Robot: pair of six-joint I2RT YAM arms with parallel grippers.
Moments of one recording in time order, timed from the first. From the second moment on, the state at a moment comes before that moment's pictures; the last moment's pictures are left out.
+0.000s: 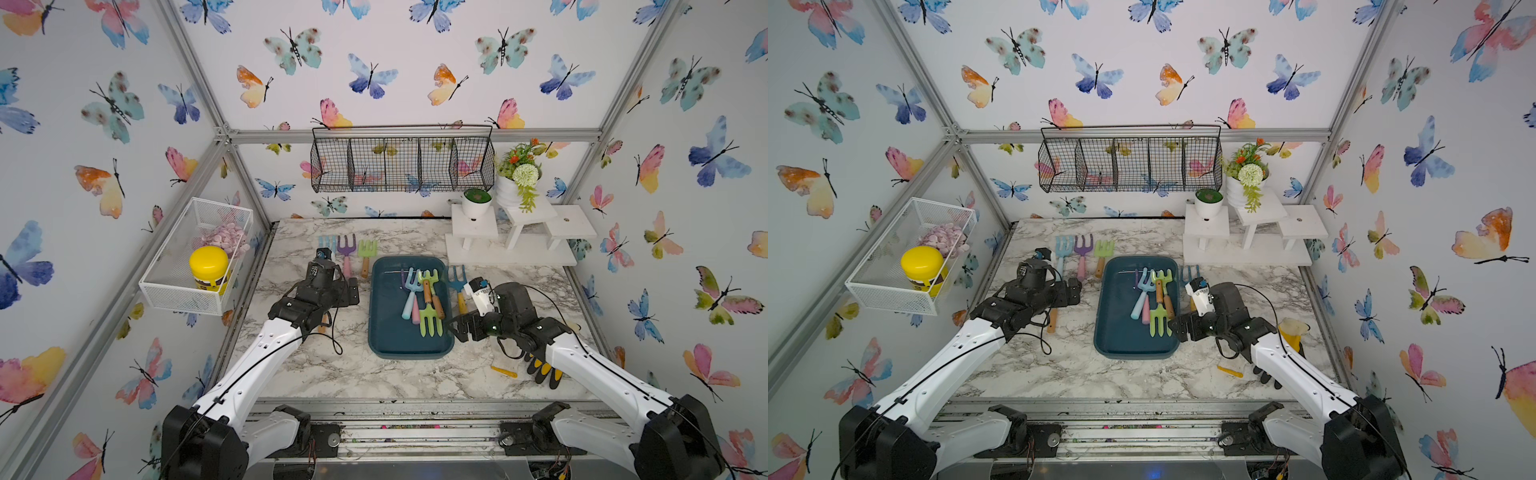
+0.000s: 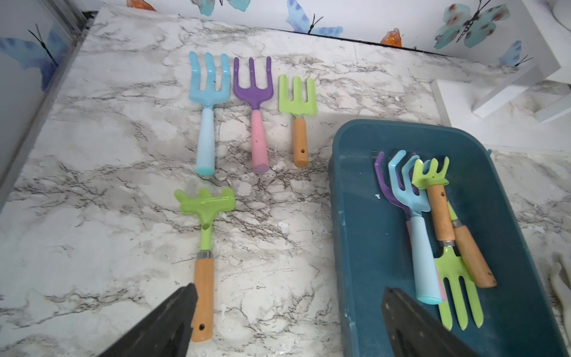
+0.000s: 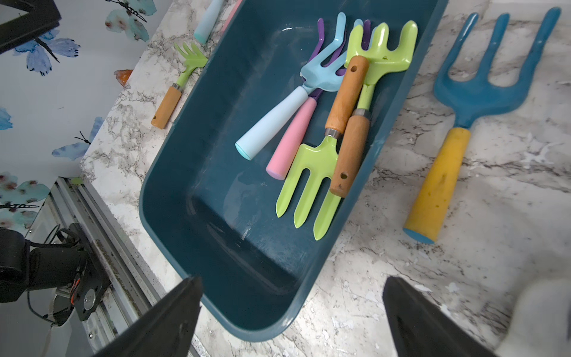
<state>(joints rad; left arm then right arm) -0.36 1.15 0.93 -0.49 -0.10 -0.34 0.50 1.12 0.69 -0.33 -0.35 0.21</state>
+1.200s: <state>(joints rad) -0.72 1.74 1.38 -0.61 -0.05 -0.35 0.50 1.11 0.69 -0.34 -0.31 0.21</state>
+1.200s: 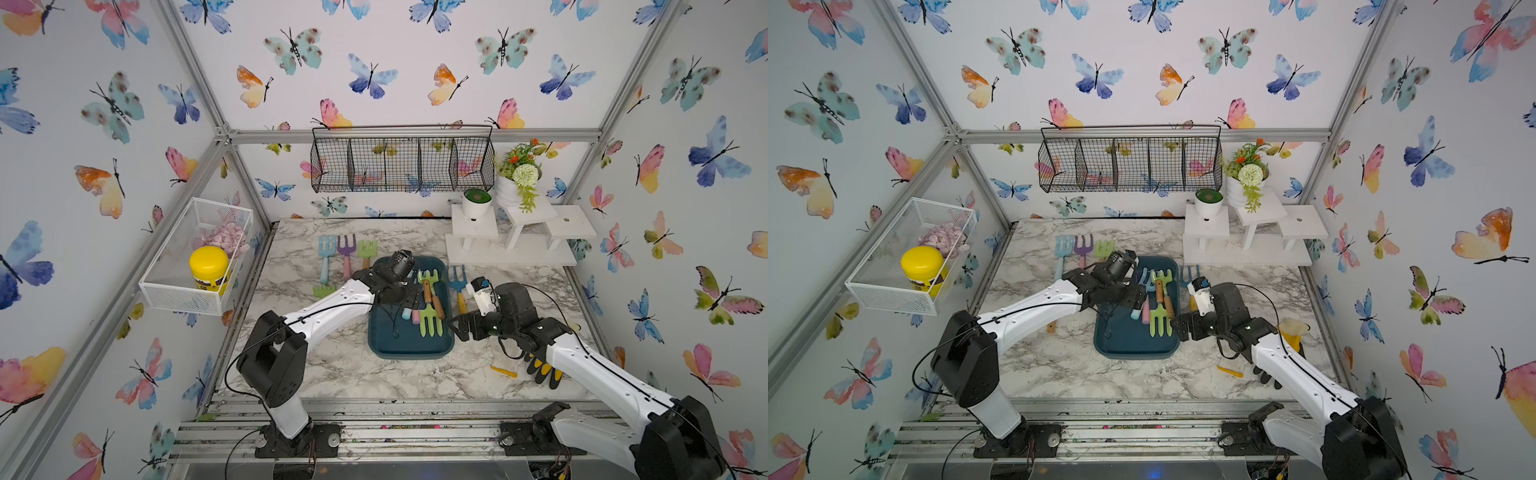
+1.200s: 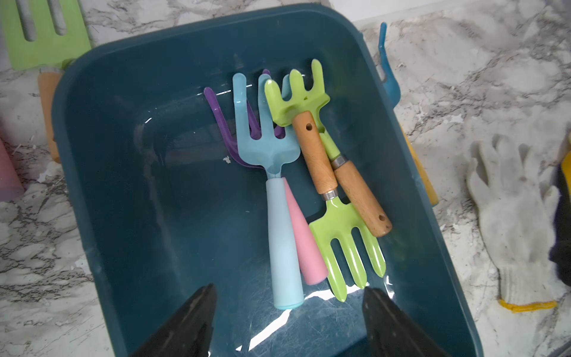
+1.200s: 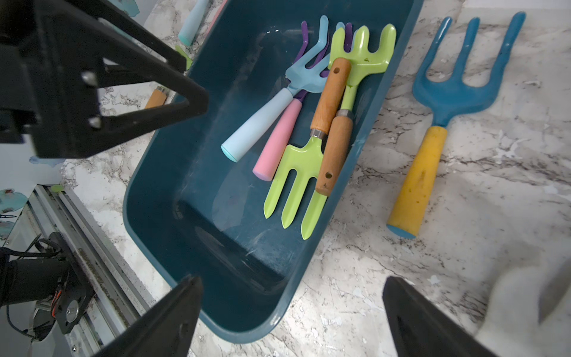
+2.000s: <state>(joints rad) -0.73 2.11 1.65 -0.76 -0.15 -0.33 0.51 1.10 0.69 -0.34 -0.31 0.21</state>
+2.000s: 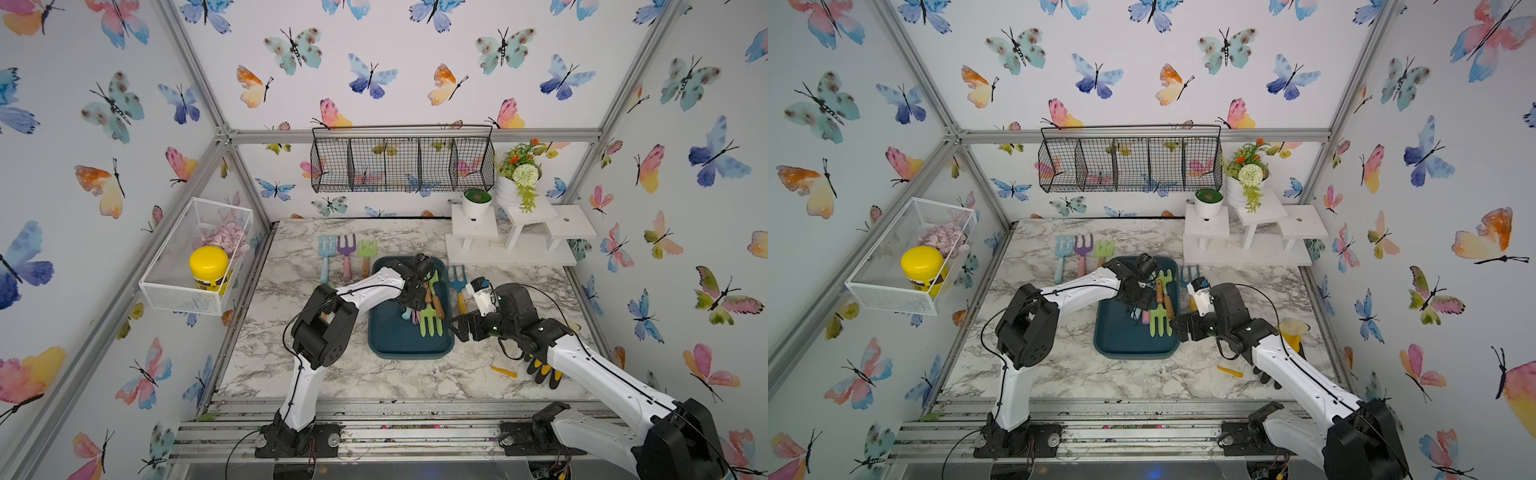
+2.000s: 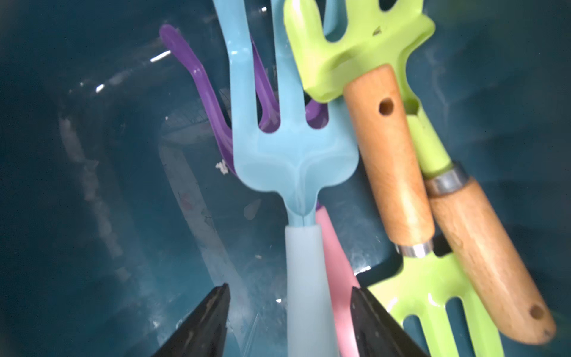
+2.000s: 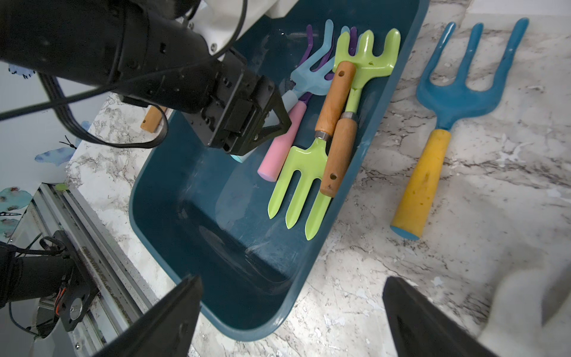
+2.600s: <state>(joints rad) -0.74 2.15 1.70 -0.78 -0.18 -0.32 0.51 1.10 0.68 -0.34 -0.31 0.21</state>
